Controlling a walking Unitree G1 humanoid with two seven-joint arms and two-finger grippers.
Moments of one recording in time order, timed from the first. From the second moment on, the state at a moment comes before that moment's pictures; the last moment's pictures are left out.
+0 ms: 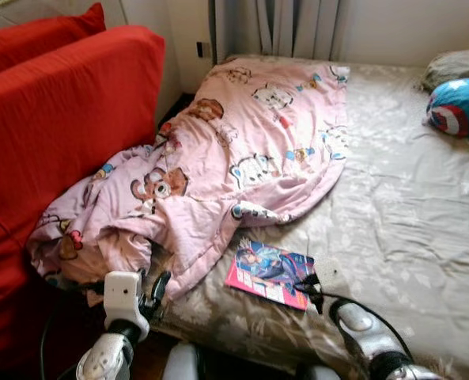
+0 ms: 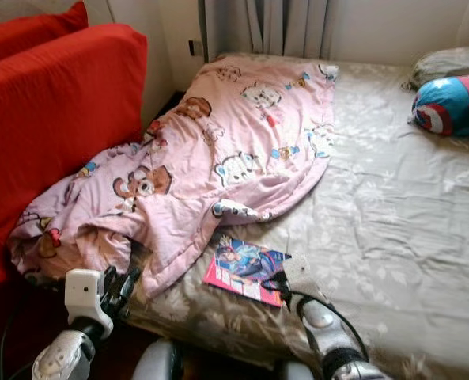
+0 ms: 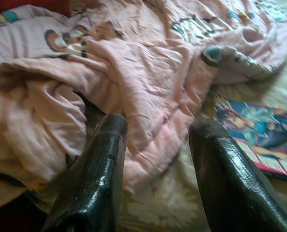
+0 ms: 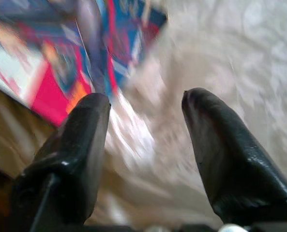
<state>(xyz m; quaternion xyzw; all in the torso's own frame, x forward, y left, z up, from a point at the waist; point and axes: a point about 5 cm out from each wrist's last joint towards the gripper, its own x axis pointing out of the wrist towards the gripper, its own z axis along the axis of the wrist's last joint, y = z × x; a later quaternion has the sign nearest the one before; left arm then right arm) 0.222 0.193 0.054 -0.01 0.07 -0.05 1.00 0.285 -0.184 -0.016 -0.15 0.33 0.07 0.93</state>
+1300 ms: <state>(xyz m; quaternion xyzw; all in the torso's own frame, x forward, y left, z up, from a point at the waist) 0.163 0.204 0.063 0.01 0.13 -0.04 0.99 0.314 -0.201 0.015 -0.35 0.32 0.17 0.87</state>
